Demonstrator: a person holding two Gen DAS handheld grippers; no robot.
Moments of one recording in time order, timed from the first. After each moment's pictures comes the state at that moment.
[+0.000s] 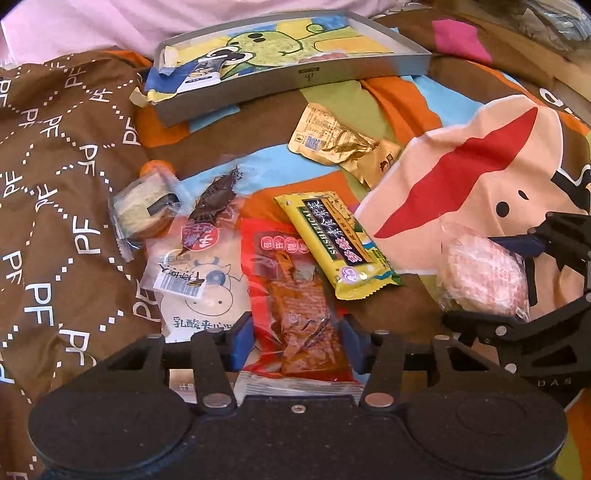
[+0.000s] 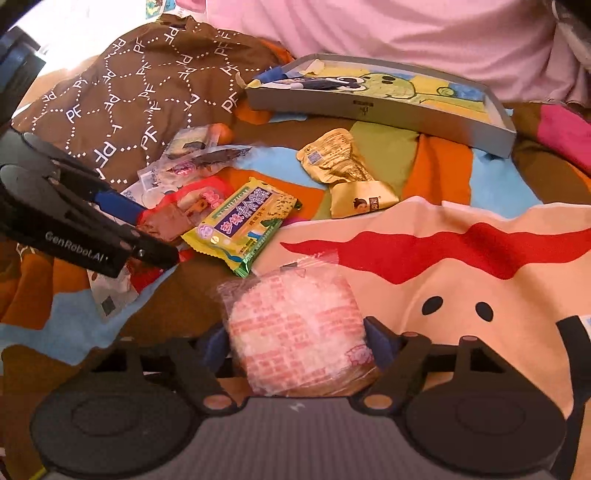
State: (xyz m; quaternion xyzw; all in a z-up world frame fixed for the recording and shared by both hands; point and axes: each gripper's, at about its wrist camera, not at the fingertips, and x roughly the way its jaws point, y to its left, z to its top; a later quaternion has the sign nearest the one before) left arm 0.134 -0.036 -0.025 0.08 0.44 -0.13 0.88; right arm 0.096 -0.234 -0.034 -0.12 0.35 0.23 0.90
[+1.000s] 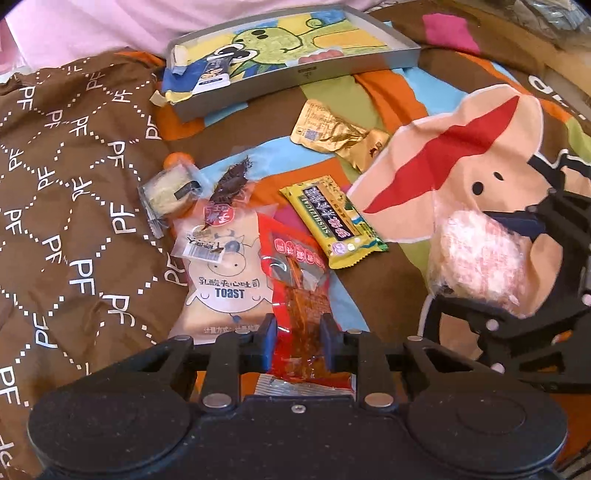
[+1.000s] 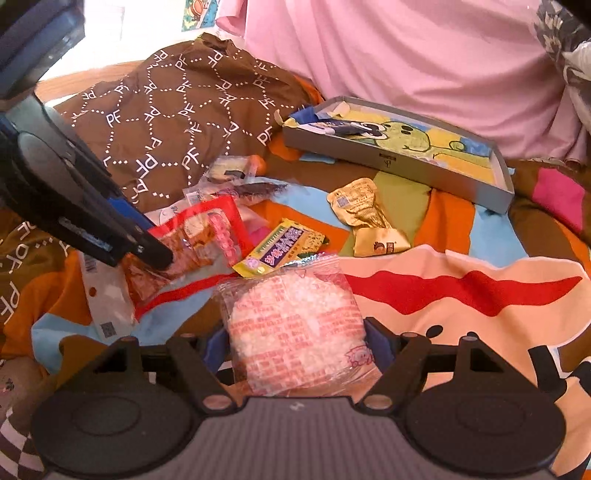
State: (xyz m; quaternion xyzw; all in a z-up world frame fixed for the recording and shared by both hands) left arm 0.101 -0.033 0.008 0.10 0.47 -0.11 0.87; right arm 0.051 -0.217 -0.007 -0.16 0.29 0.24 0.91
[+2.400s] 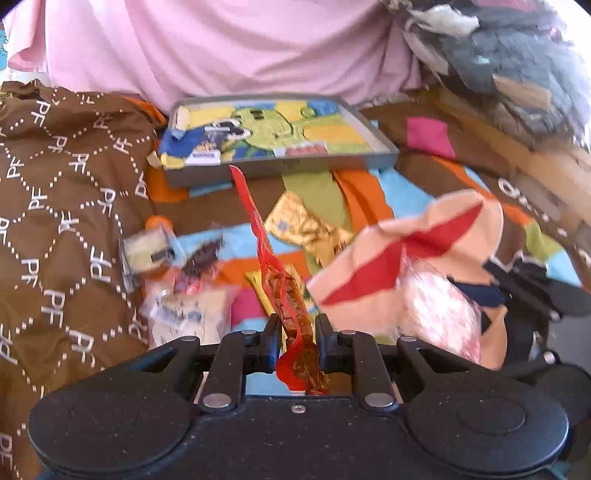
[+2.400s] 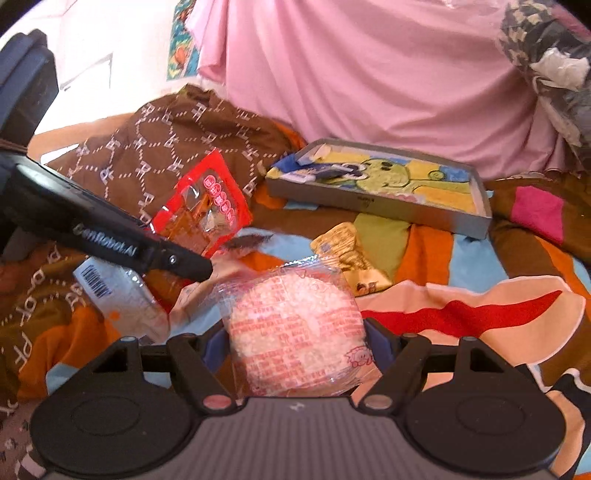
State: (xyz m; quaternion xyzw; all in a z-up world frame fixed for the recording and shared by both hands) left arm 0.091 -0.035 0.033 -0.01 0.35 -0.15 0.93; right arm 0.050 -0.235 0.017 -0.11 0.23 0.24 0.94
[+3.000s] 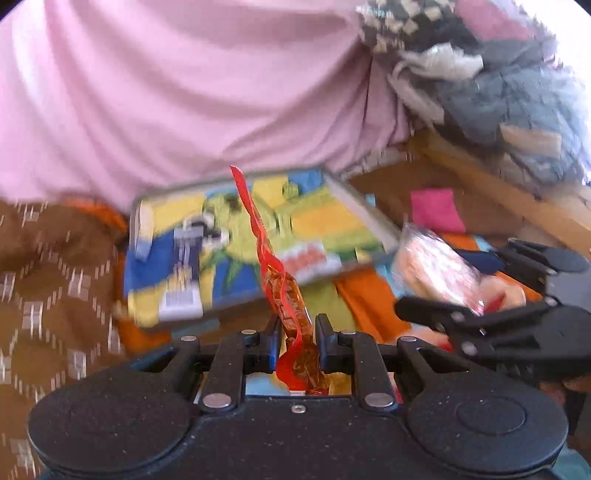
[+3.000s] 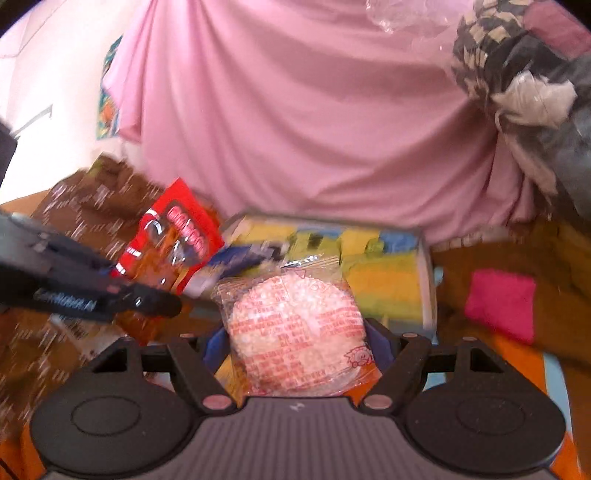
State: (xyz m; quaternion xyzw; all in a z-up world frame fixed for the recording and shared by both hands) left arm 0.221 -0.048 0.090 0.03 0.27 -0.20 0.94; right arm 0.190 -0.254 0.083 -0.07 0.17 0.18 0.97
